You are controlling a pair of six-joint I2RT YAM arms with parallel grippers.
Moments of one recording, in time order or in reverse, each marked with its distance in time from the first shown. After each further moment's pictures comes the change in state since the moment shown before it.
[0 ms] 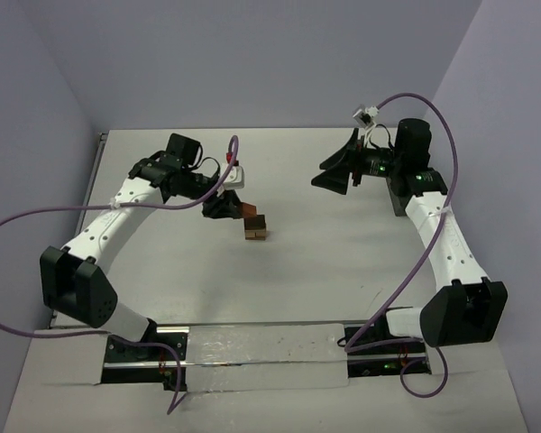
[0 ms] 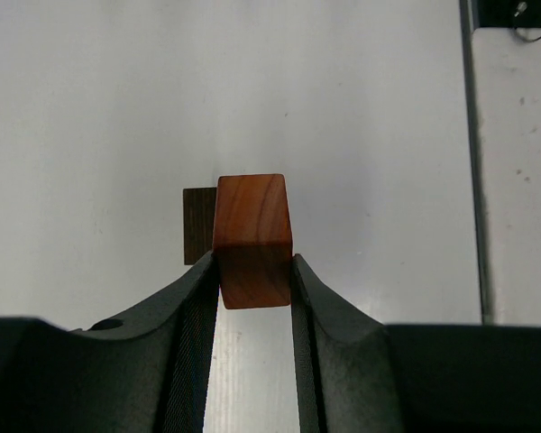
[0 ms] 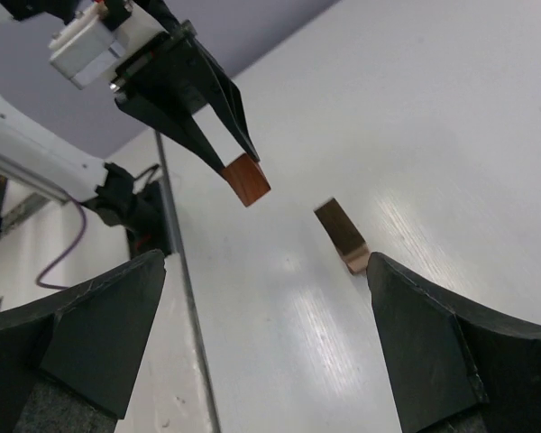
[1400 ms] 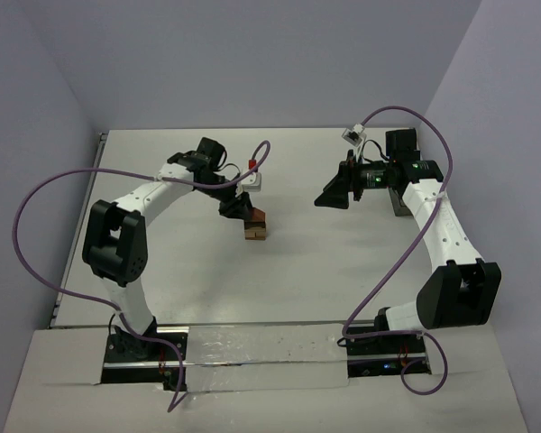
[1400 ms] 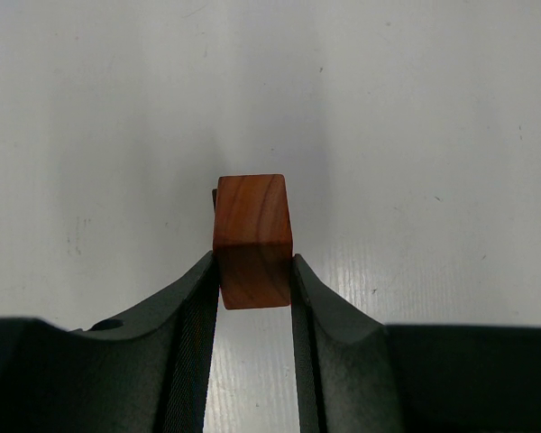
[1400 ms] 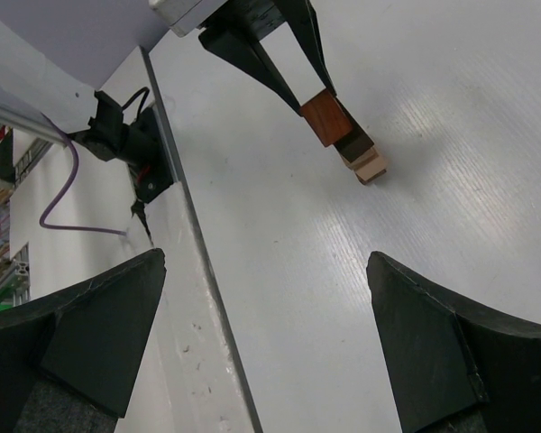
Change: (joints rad) left arm -0.020 0.362 0.094 0.043 -0.014 0.152; right arm -0.019 0.109 0.097 -0.609 0.050 -0.452
